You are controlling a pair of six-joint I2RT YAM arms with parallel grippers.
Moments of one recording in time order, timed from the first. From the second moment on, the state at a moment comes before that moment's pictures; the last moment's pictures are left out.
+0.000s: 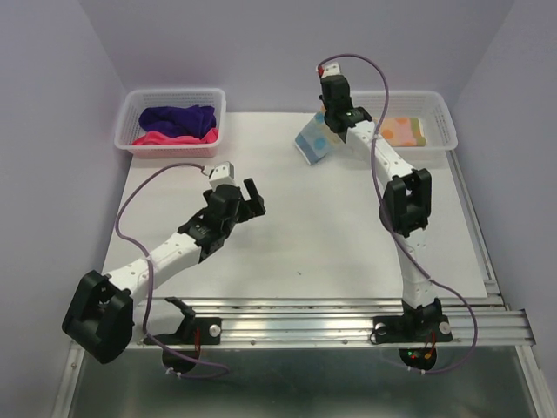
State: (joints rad) left arm -0.60 1.16 0.65 -0.01 -0.34 -0.64; right arm 0.40 2.32 2.25 -0.41 0.60 -0.23
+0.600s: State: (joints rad) left arm -0.60 1.21 0.70 -0.02 -0.34 -0.63; right arm 0.29 2.31 2.36 -0.43 0.64 -0.26
